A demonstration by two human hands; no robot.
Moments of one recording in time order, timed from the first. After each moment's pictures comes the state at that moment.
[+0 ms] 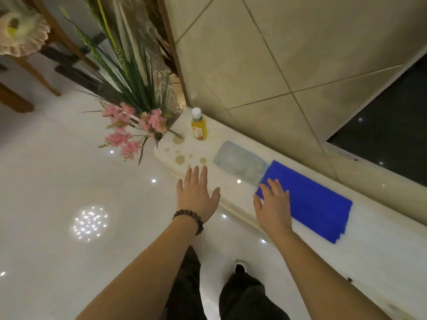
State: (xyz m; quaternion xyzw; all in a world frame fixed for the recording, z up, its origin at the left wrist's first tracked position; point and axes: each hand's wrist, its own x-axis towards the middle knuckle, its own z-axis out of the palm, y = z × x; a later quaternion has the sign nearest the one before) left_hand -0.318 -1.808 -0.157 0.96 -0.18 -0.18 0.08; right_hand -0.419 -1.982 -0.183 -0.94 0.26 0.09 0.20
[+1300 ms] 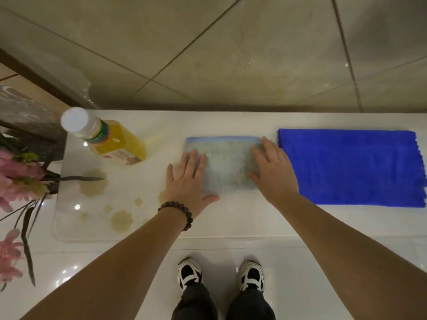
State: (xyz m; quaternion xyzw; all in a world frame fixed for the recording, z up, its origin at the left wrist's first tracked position) left_hand -0.091 -1.904 -0.480 0.82 -0.52 -0.24 -0.08; right_hand -0.258 -2.053 -0.471 -0.91 0.39 0.08 0.15
